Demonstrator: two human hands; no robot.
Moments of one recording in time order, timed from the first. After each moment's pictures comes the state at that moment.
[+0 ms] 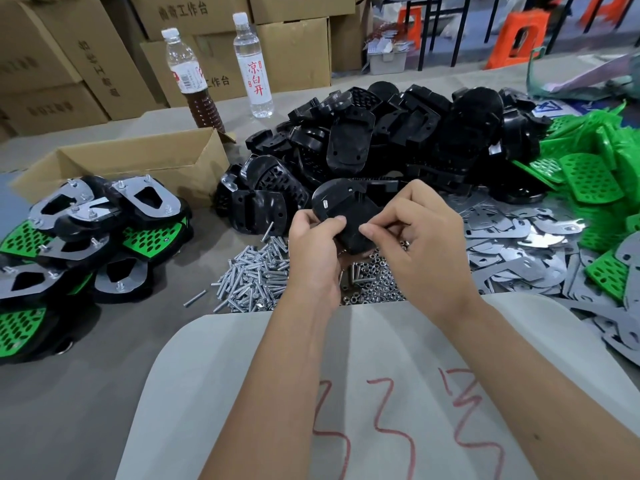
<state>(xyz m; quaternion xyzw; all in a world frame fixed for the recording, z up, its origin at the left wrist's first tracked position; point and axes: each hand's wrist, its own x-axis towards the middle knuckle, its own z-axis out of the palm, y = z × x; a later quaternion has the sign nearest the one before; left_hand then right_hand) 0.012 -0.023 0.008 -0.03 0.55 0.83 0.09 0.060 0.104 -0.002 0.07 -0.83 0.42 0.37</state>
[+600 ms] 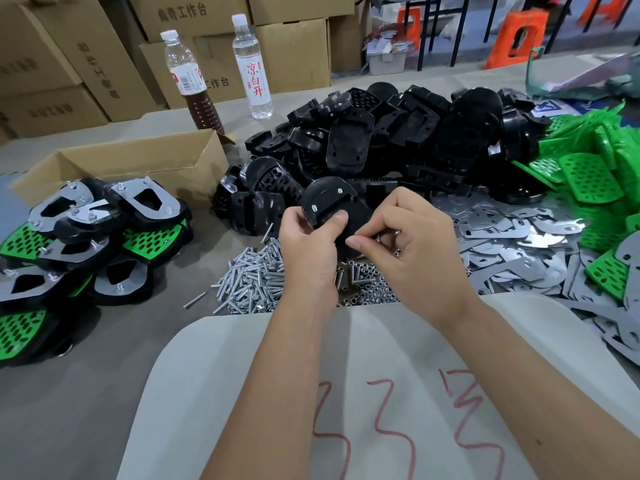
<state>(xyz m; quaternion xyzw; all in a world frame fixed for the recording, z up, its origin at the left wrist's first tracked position) 0.010 -0.021 0.006 -0.06 0.58 0.81 0.01 0.063 0.100 0.001 0.10 -0.84 0.44 0.32</state>
